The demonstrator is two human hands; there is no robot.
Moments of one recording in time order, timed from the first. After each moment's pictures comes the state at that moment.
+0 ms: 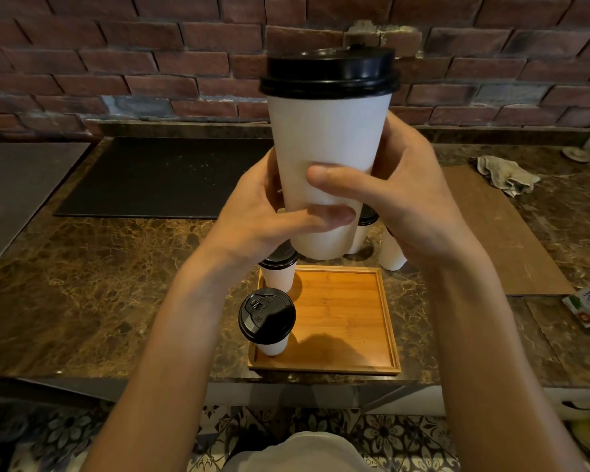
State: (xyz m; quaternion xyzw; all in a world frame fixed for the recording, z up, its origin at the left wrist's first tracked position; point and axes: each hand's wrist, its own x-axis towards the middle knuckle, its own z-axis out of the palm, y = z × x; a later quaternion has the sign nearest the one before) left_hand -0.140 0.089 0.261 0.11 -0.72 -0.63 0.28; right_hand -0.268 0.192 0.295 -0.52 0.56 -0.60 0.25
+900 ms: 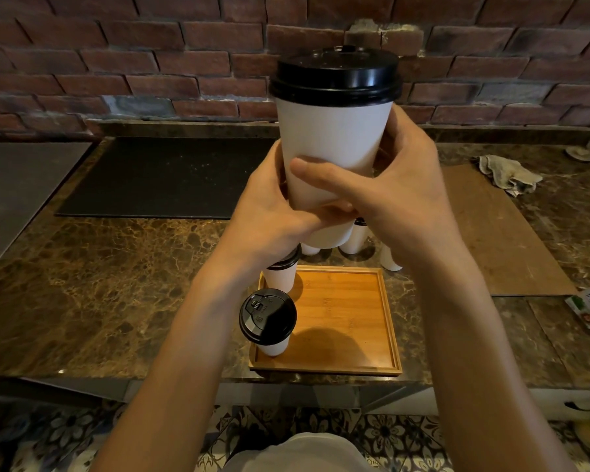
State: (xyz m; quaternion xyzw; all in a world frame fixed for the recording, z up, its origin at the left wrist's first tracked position) left_hand -0.152 0.094 0.258 0.15 -0.74 -0.56 0.34; right_hand -0.258 0.188 0.294 -0.46 0.64 -0.60 0.14
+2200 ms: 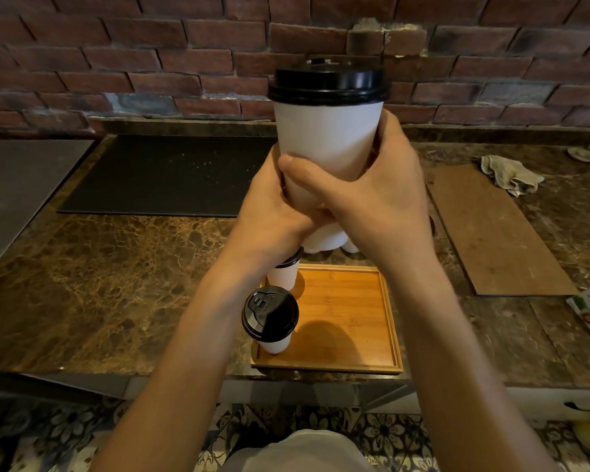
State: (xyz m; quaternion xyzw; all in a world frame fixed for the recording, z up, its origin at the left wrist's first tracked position) left_hand -0.154 0.093 0.251 0.21 -0.72 -0.57 0.34; right_hand -0.241 0.179 0.286 -0.42 0.70 -0.57 0.08
